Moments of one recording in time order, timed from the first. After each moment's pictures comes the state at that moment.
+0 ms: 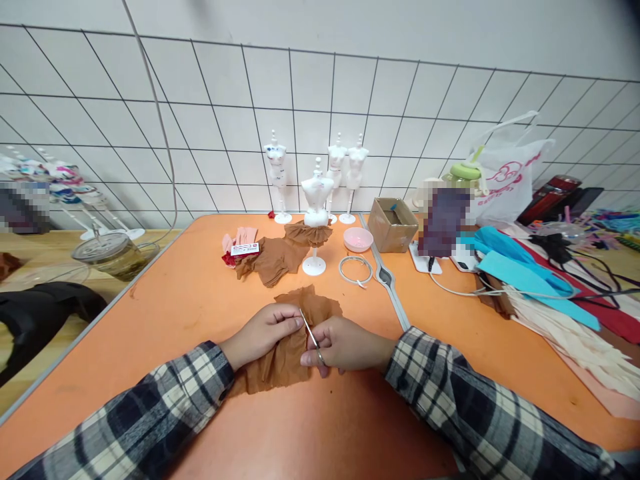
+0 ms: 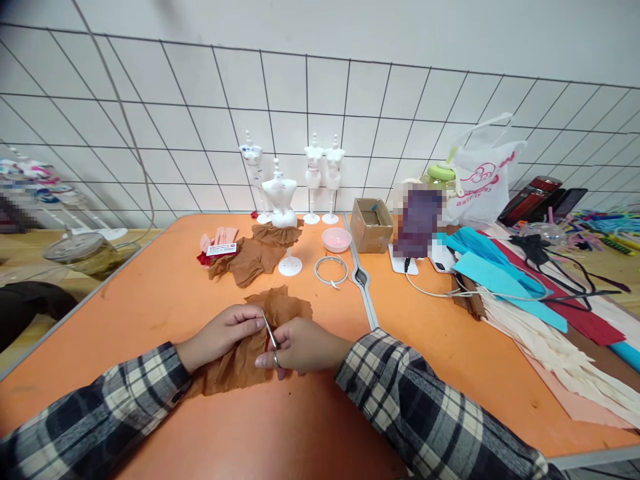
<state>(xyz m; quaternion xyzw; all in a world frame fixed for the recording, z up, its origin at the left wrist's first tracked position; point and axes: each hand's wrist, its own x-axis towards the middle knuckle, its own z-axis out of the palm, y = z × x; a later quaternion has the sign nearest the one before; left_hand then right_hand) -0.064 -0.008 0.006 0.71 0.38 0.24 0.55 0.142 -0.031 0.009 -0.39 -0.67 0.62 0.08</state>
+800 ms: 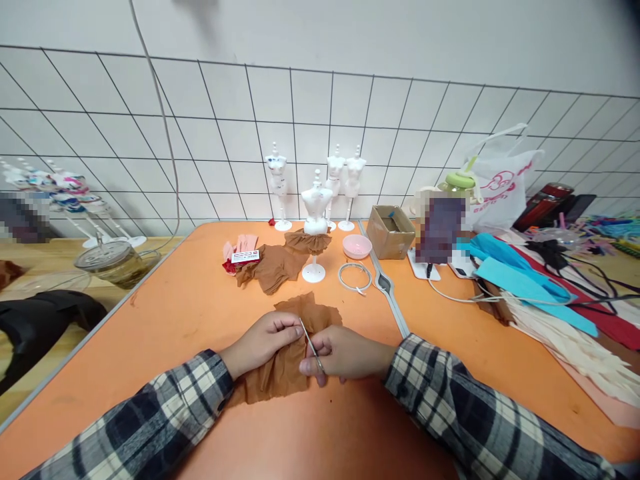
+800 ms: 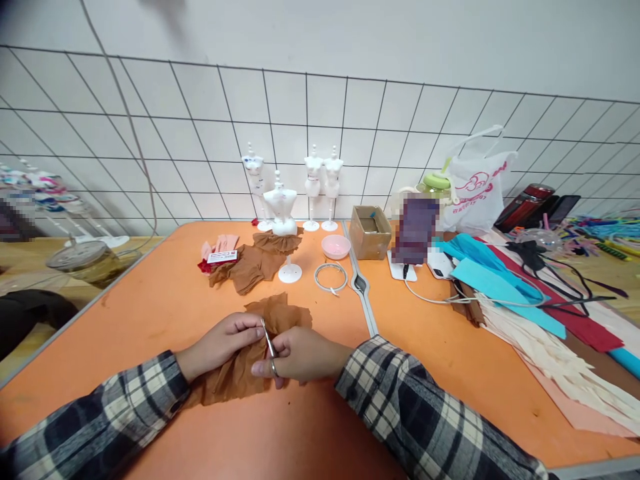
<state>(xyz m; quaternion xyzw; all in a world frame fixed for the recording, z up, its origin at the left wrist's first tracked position) -0.065 -0.008 0.004 0.72 0.38 0.24 0.53 0.142 -0.030 0.007 -0.37 -0.68 0.62 0.08</state>
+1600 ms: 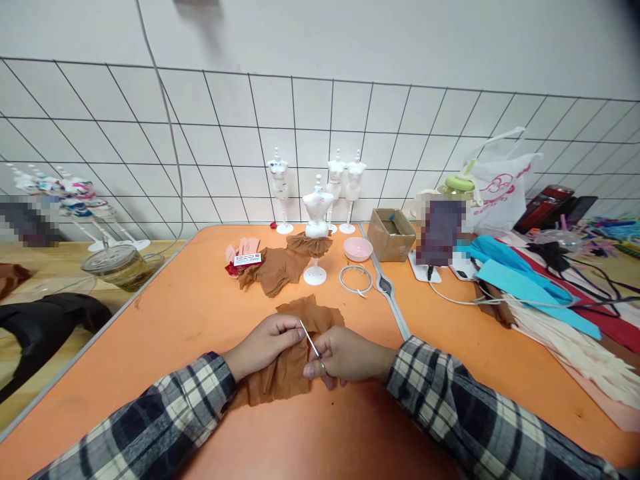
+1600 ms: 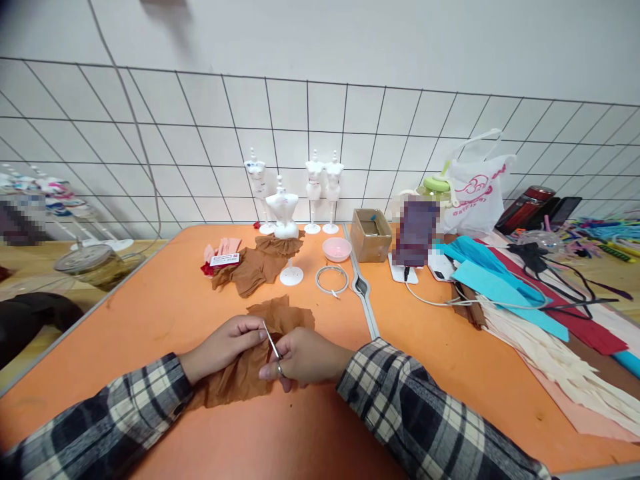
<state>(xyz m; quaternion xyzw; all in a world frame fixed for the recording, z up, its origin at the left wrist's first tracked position) -0.065 -0.009 0.003 0.72 0.39 0.24 0.53 0.140 -0.030 0.005 -0.38 -0.67 0.63 0.08</state>
